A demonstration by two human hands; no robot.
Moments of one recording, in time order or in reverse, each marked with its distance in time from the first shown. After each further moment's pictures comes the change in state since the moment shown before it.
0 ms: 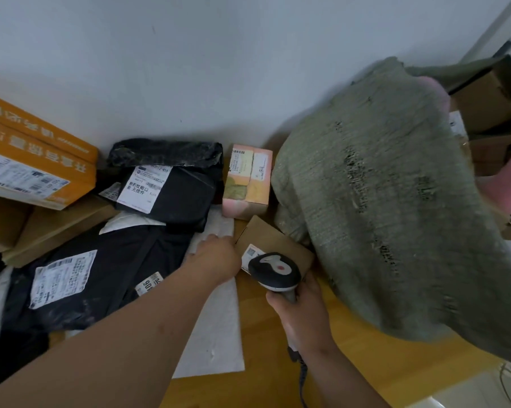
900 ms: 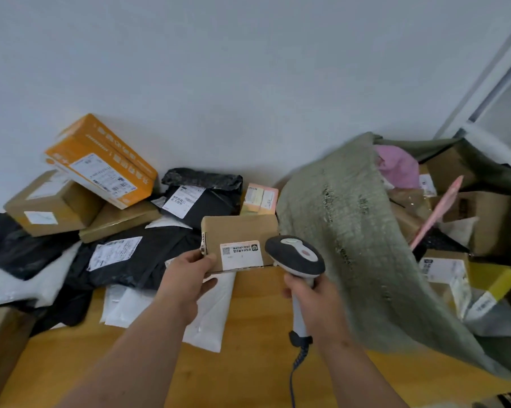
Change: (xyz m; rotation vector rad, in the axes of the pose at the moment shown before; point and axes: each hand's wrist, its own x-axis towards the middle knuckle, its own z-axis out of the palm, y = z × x) left_hand -0.173 -0.018 0.004 -1.649 0.344 -0.134; right_hand -0.076 -0.041 -0.088 0.297 -0.129 -0.232
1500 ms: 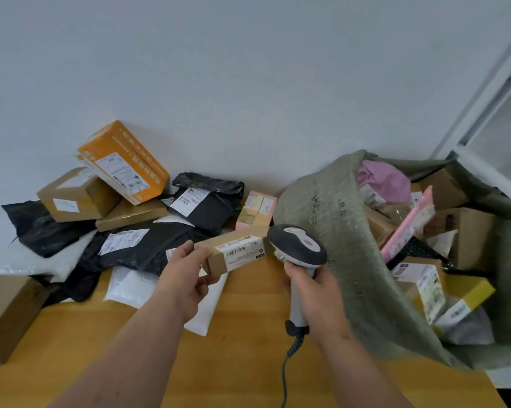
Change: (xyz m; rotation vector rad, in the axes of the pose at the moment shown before) left_hand -0.067 -0.005 0.018 -0.198 0.054 -0.012; right_hand -0.030 -0.028 -0.037 0.052 -0.043 -0.076
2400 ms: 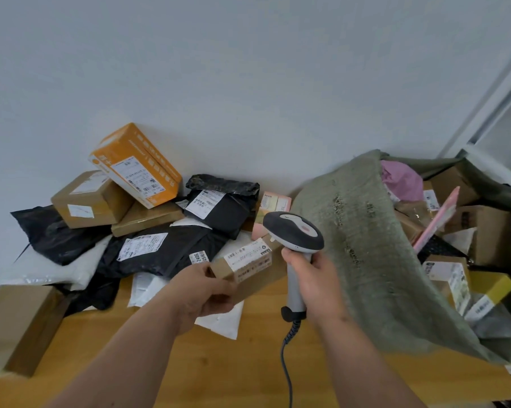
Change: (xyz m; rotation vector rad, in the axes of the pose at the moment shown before) left_hand 0.005 0.026 -0.061 0.402 -0.353 -0.054; right_hand 0.005 -0.010 0.069 0.017 0.031 0.004
